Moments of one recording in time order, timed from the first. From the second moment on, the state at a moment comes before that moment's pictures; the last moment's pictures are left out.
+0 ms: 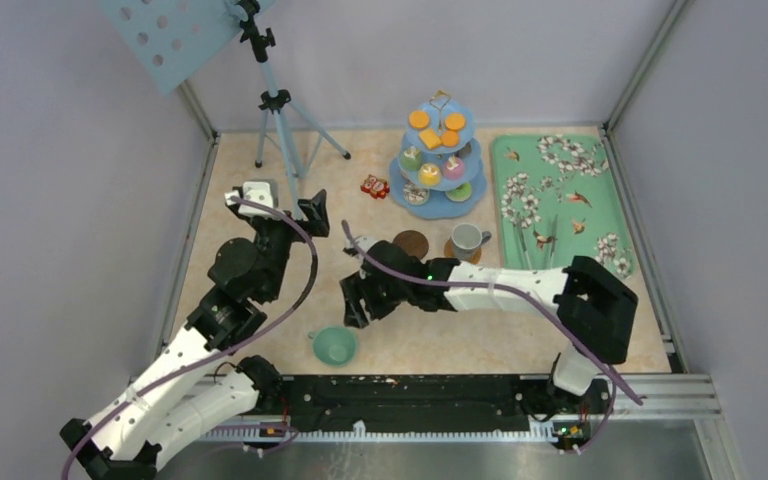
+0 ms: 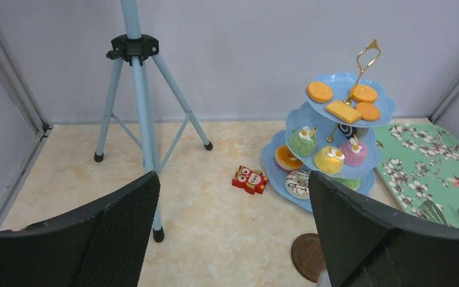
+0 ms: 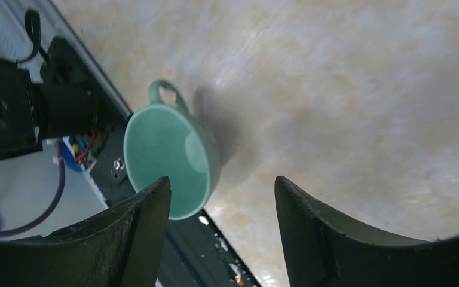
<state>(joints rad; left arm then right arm) -0.69 0.70 0.78 0.08 -0.52 -0.05 1.09 1.65 1.12 -0.19 -0.12 0.53</state>
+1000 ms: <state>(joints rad) -0.69 0.62 0.76 0.11 -0.57 -0.03 1.07 1.77 1.28 -0.46 0.09 0.54</state>
